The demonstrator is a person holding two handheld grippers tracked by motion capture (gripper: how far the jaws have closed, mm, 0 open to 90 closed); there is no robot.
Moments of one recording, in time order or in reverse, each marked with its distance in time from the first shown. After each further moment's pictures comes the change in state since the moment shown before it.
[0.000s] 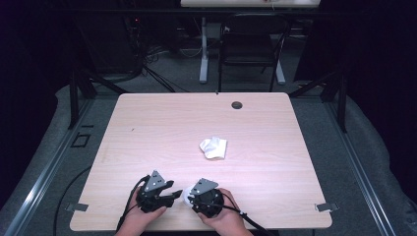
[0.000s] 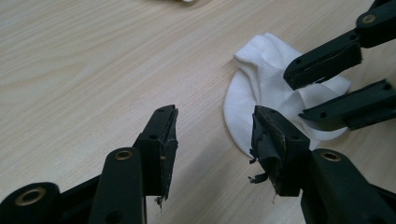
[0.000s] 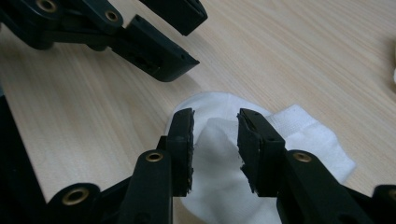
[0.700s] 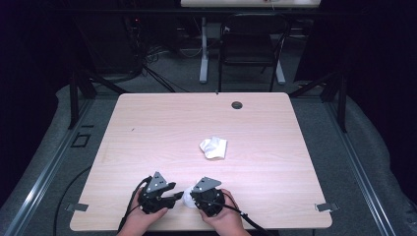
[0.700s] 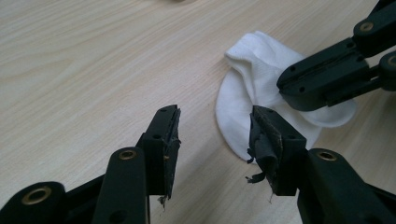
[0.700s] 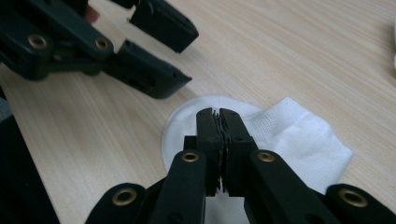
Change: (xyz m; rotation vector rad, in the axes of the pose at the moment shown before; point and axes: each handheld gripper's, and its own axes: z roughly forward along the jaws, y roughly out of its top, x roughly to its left) left arm -0.006 -0.001 0.003 0.012 -0.028 -0.012; right arm -0.004 -0.001 -0.004 -0.025 0.019 0.091
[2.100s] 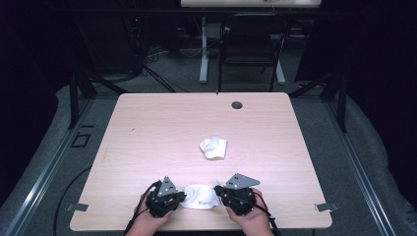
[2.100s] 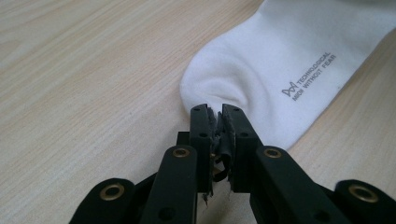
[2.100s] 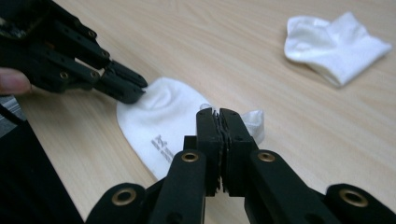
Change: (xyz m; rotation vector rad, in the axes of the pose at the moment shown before) left arm -0.016 -0.003 0.015 0.089 0.001 0.039; right arm -0.043 -0.026 -0.065 -0.092 -0.027 0.091
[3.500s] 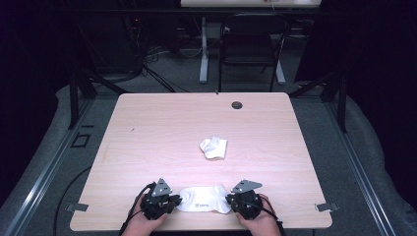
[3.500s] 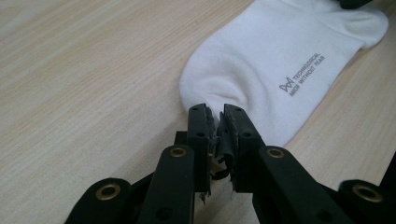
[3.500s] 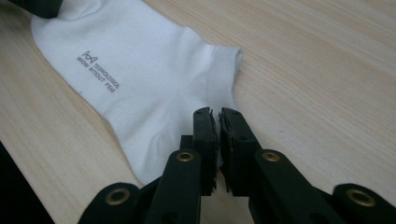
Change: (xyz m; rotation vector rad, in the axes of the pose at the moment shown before) left arm 0.006 -0.008 -0.012 0.036 -0.028 -0.042; right arm -0.021 -0.037 0.012 0.178 -0.048 0.021
